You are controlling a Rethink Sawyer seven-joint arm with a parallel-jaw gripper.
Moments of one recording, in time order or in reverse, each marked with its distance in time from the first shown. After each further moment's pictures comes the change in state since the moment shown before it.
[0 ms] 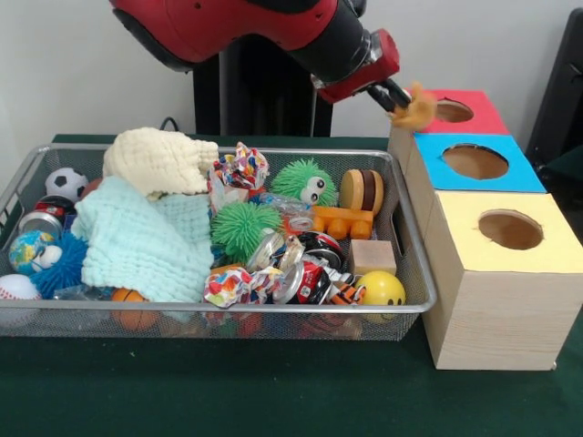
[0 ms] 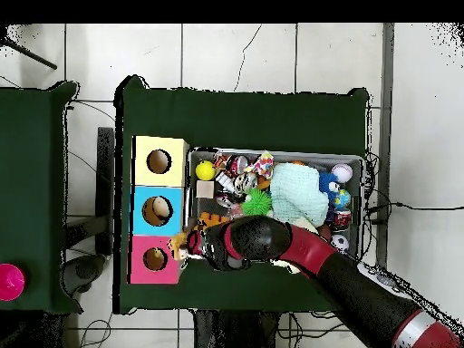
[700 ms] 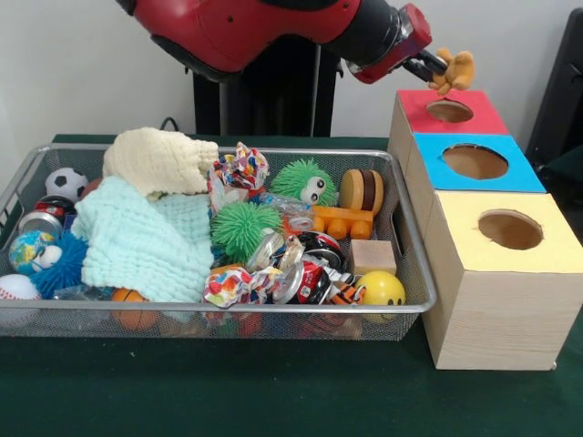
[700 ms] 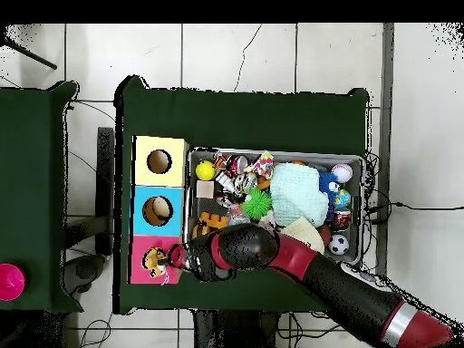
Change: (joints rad) arm -0.043 0.114 0.106 0.059 0.001 0.000 0.000
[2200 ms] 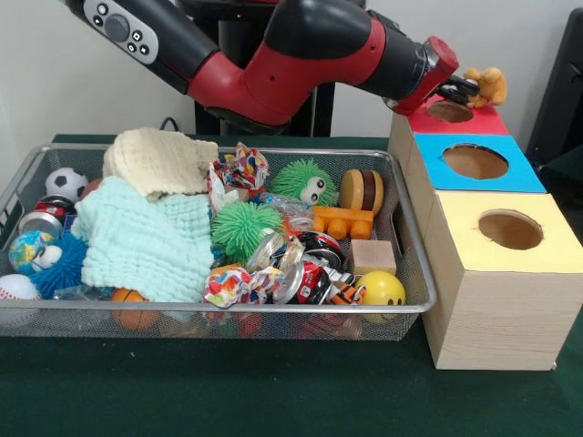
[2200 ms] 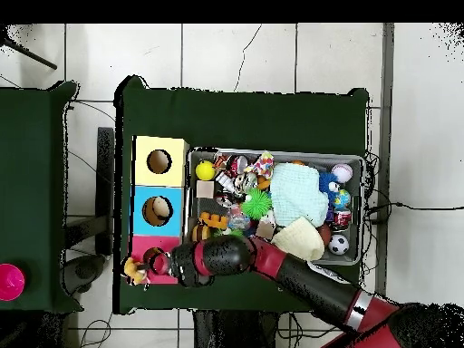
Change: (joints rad) arm -0.058 0.373 0.041 -0.092 -0.290 -0.067 -0.002
